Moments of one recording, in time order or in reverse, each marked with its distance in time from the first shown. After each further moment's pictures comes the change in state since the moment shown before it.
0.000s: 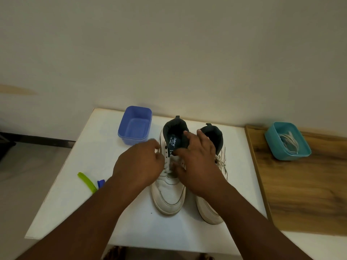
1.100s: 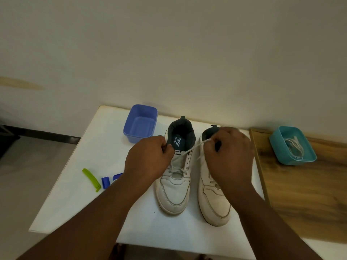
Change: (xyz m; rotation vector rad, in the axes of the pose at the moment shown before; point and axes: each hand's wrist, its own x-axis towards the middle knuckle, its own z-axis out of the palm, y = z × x) left_hand 0.020 -0.007 0.025 -0.112 0.206 0.072; right_hand 0.001 0.025 -0.034 -0.009 0.385 0.293
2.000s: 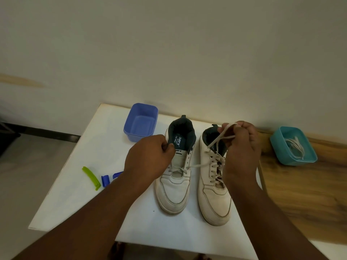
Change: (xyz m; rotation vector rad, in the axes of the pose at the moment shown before) left_hand -0.001 0.001 0.003 -0.035 -0.015 -0.005; right_hand 0.007 -0.012 -0.014 1.210 0.161 0.479
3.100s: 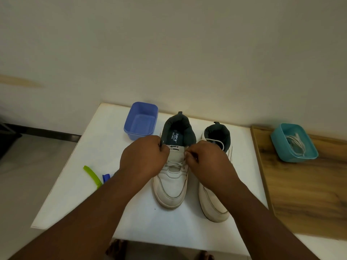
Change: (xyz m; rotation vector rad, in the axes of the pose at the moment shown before) left_hand -0.003 -0.002 -0.012 0.106 -0.083 -0.064; right_hand -0.008 0.040 0.002 -1.172 -0.699 -0.401
